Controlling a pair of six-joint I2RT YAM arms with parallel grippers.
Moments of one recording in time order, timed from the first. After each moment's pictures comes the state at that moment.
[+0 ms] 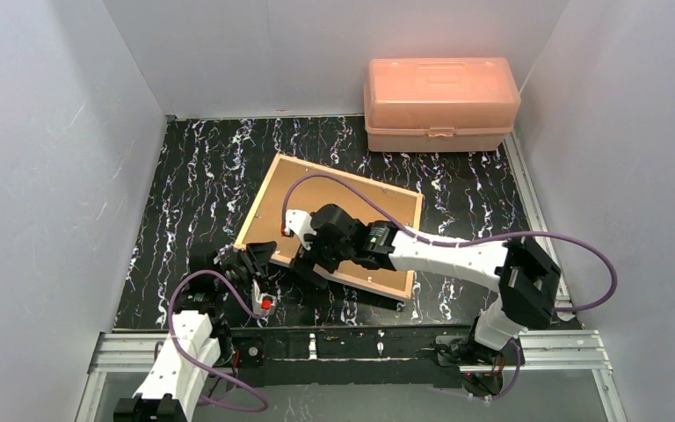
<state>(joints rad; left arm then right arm) -0.02 0.61 0.14 -0.13 0.92 2.03 1.17 1.61 1.19 -0.34 -0.09 -0.09</state>
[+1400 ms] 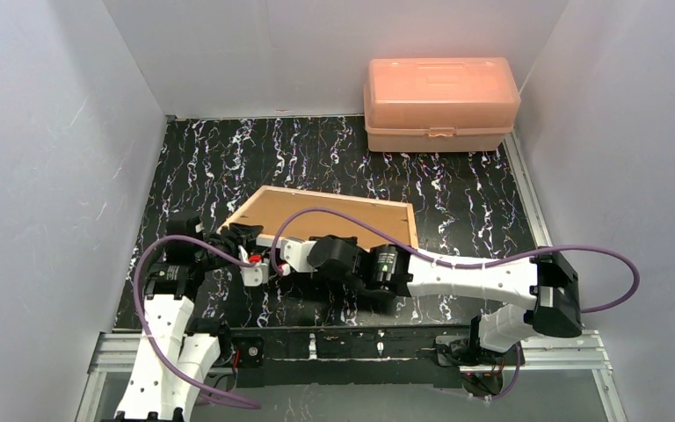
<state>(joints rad) -0.03 0.66 0.66 -0.75 0.85 1.67 1.39 1.46 1.15 -0.43 0.55 -0.51</state>
